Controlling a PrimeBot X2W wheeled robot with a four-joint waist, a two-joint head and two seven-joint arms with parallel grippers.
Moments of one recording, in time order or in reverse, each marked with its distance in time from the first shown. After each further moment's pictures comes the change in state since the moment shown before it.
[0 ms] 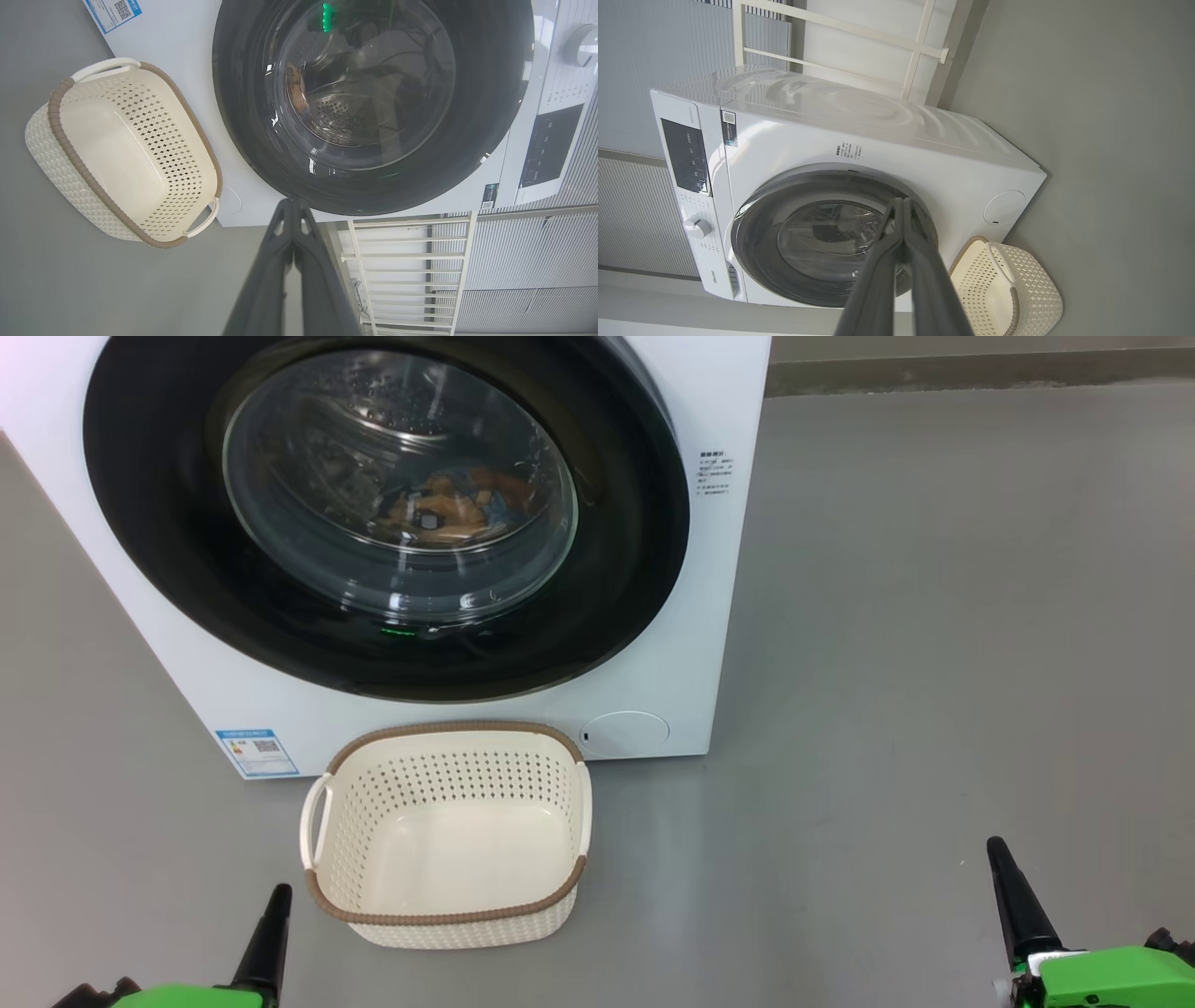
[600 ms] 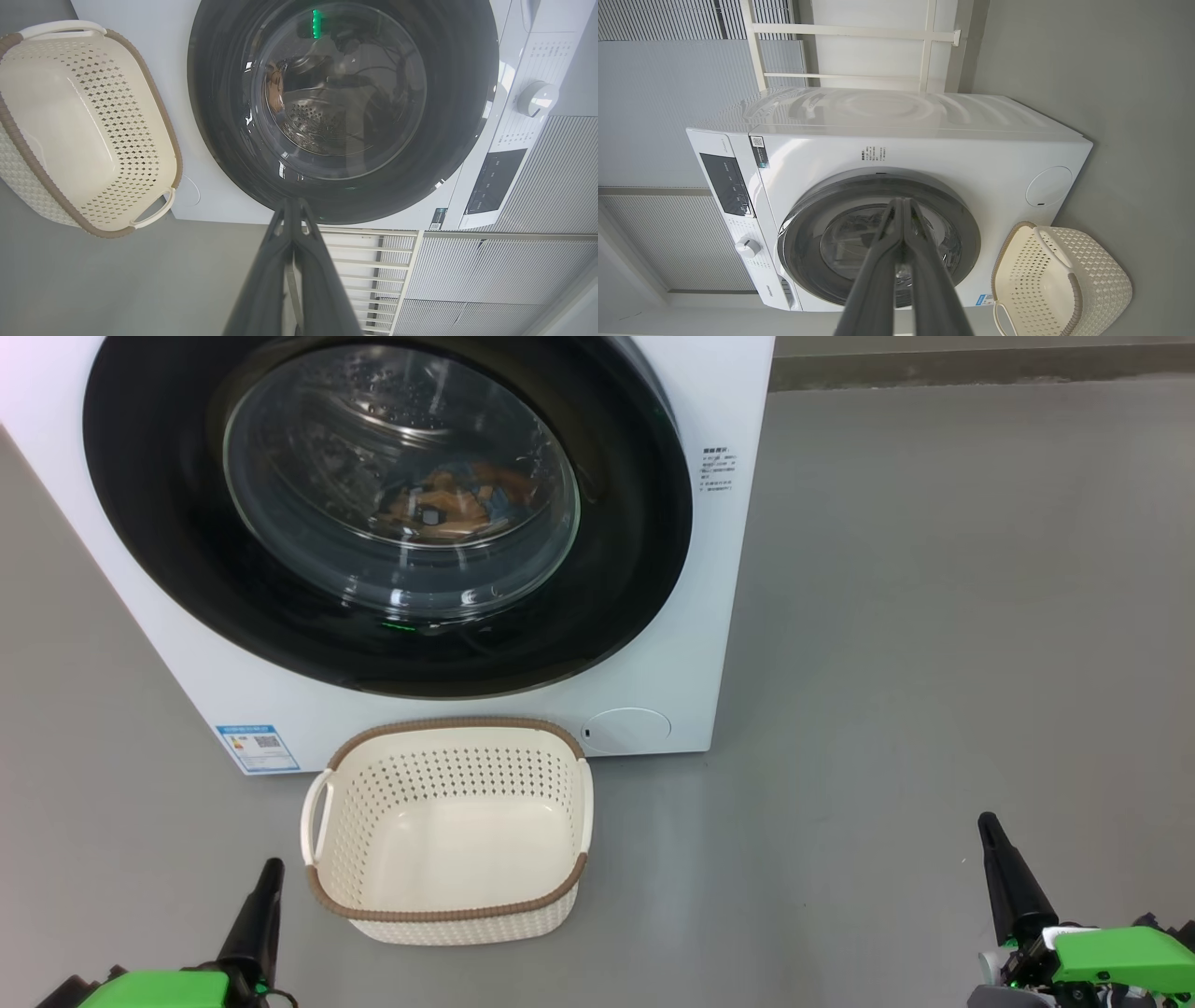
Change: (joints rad) left arm -0.036 0.002 0.028 0.013 -0.187 -0.021 0.052; right arm -0.036 0.002 0.004 0.010 0.200 -0.007 0.052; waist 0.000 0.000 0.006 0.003
